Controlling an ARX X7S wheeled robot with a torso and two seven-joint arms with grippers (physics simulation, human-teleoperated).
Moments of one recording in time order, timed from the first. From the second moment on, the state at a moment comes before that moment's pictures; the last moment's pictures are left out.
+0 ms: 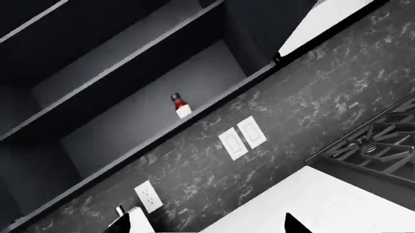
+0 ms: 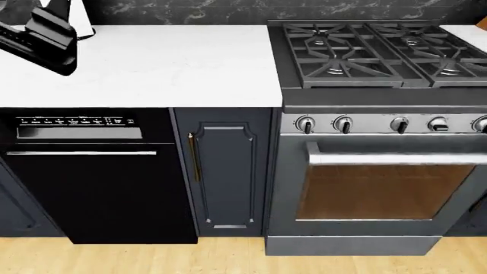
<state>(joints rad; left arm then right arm) -1.23 -0.73 0.08 0.75 -0.44 -1.37 0.20 1.16 0.59 0.04 -0.33 0.56 0.67 0.03</state>
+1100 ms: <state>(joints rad) -1.73 -0.90 0.21 0.67 -0.52 -1.44 0.16 1.58 0.66 0.02 -0.26 0.54 0.74 0.03</state>
